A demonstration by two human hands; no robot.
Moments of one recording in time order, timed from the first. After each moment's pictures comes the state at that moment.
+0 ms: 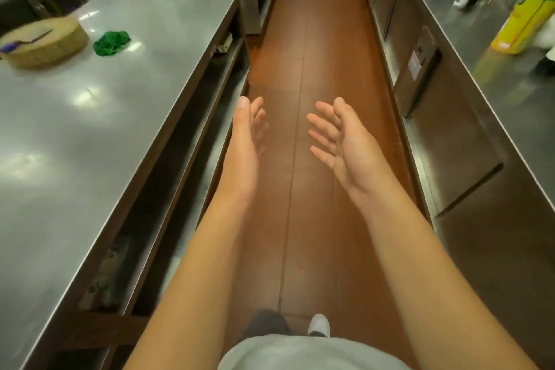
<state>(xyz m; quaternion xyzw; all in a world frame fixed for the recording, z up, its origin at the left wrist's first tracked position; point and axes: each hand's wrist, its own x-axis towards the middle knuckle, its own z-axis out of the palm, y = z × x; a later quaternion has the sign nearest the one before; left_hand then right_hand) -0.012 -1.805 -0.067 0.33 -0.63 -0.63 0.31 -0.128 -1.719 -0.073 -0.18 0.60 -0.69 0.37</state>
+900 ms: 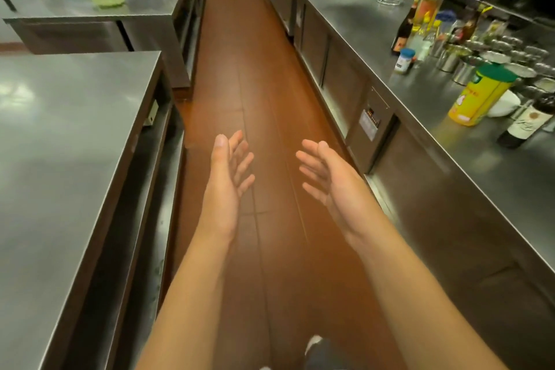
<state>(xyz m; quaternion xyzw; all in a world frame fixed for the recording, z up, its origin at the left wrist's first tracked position) -0.324 -2.180 -0.074 0.23 -0.62 -0.71 0.25 -0.410 -2.043 -0.064 -0.13 0.67 -0.68 0.26</state>
